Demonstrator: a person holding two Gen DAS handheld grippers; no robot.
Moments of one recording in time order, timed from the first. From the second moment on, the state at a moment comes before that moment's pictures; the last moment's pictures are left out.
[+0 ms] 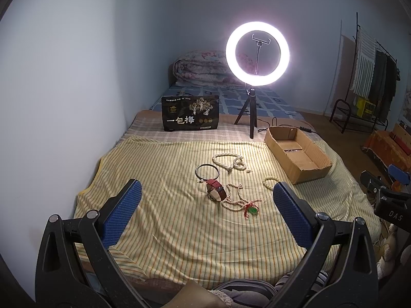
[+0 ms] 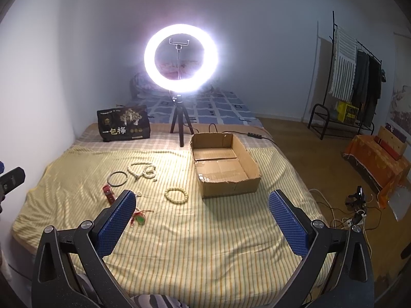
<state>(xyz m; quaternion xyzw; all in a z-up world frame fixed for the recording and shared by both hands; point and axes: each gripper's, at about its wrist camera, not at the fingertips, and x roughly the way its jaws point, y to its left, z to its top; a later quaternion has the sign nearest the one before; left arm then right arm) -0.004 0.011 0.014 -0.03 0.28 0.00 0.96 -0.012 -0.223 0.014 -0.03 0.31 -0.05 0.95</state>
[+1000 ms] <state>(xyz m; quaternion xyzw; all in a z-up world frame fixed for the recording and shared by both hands) -0.001 0.006 0.008 -0.03 0.29 0.01 0.96 -0.006 -0.222 0.009 -0.03 0.32 -0.05 0.95</state>
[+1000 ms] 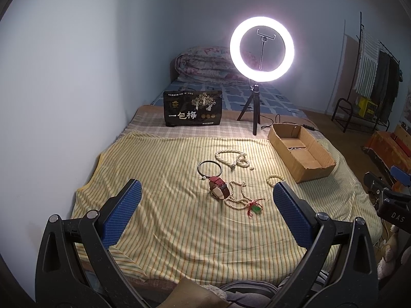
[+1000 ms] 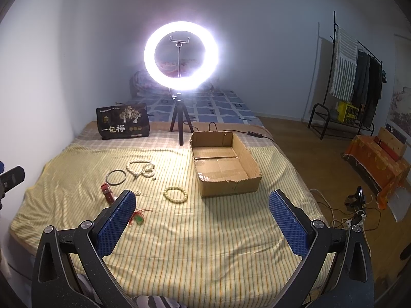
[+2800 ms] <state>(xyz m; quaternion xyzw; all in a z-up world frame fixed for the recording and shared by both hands) 0.161 0.037 -0.134 -0.17 0.48 -0.12 0.85 0.105 -0.174 -0.135 -0.13 0.48 0.22 0.84</state>
